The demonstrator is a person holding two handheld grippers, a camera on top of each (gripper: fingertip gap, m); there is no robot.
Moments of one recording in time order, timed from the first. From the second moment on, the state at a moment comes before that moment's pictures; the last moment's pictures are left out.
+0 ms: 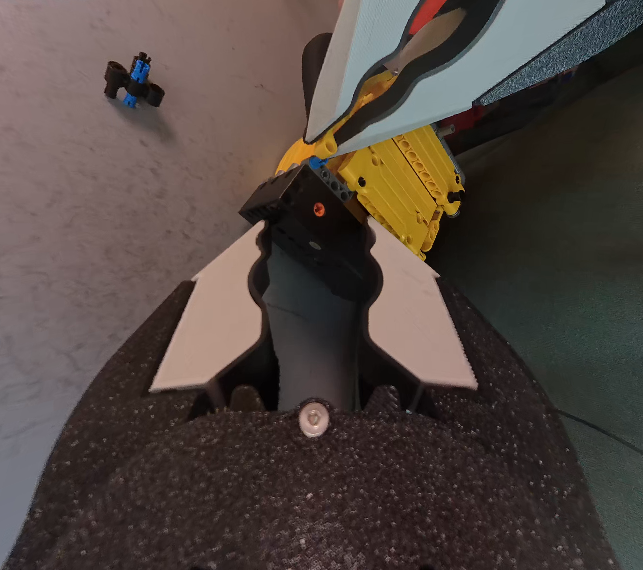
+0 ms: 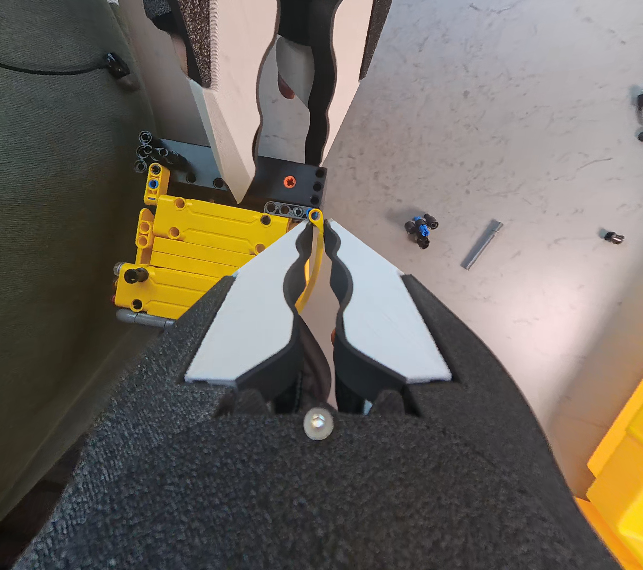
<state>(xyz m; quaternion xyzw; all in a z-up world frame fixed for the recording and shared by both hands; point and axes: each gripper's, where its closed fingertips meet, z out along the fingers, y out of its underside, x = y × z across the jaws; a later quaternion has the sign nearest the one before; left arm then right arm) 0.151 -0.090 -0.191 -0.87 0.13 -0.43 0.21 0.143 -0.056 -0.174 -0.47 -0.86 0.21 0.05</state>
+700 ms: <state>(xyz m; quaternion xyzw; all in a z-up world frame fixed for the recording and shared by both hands) 0.151 -0.081 -0.189 -0.87 0.16 -0.39 0.24 0.149 -0.051 -0.183 -0.41 -0.91 0.09 -0.03</state>
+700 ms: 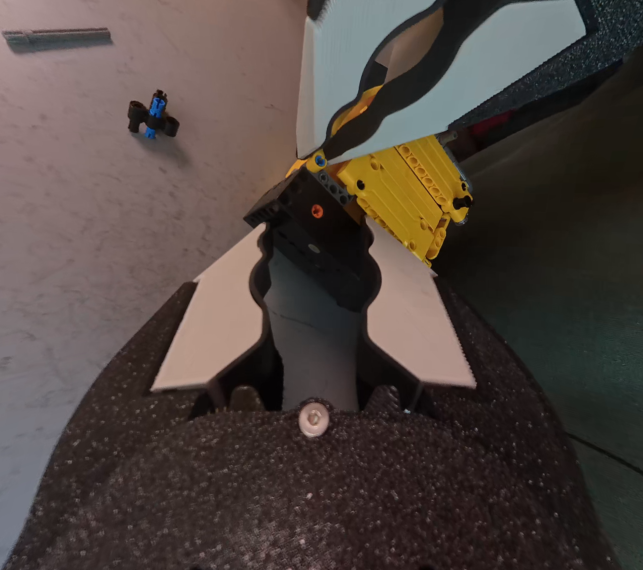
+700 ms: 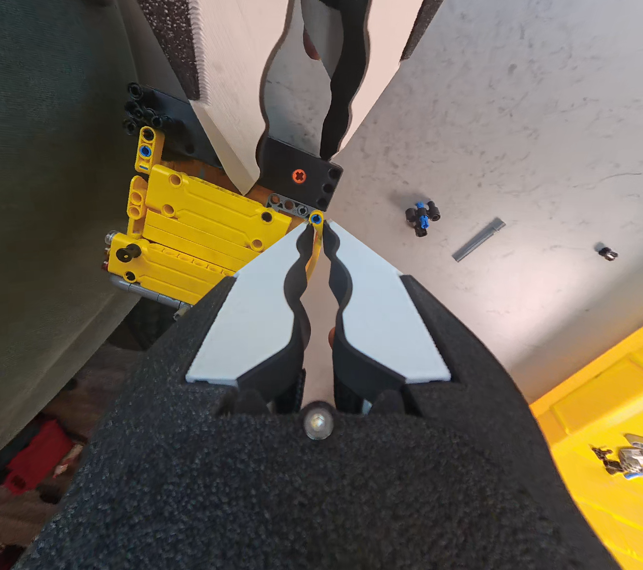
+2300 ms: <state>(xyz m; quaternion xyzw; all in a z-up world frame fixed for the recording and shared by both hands) 0.067 -0.125 -0.170 -0.82 0.04 -0.43 0.37 0.135 -0.096 -0.153 -0.40 -0.89 0.18 0.15</state>
